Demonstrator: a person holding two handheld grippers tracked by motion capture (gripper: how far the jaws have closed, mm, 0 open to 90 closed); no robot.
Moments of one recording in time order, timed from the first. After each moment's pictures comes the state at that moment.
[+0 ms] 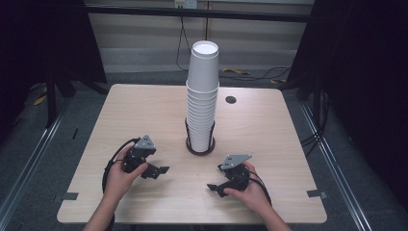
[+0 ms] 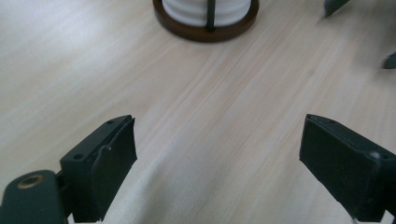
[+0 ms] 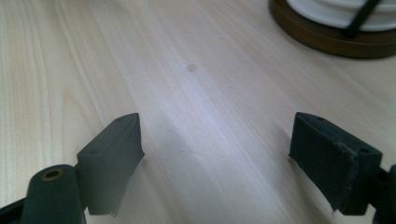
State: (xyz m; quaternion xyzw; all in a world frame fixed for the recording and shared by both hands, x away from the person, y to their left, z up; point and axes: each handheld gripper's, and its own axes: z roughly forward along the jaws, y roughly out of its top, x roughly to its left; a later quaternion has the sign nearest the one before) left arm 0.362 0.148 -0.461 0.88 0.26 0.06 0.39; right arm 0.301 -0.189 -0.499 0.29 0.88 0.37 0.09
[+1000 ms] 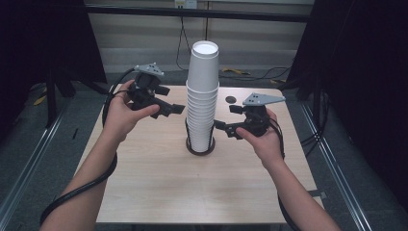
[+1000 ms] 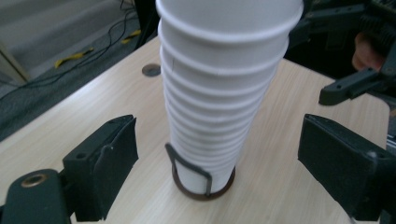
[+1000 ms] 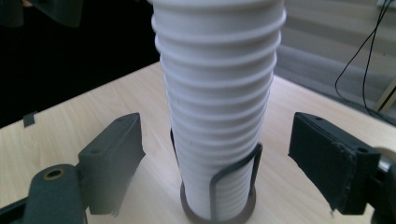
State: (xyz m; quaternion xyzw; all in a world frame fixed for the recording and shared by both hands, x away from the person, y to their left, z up) left arm 0.425 0.105 -0.274 0.85 0.23 0.07 0.47; right arm 0.363 -0.203 -0.330 0.34 0.77 0.51 0.17
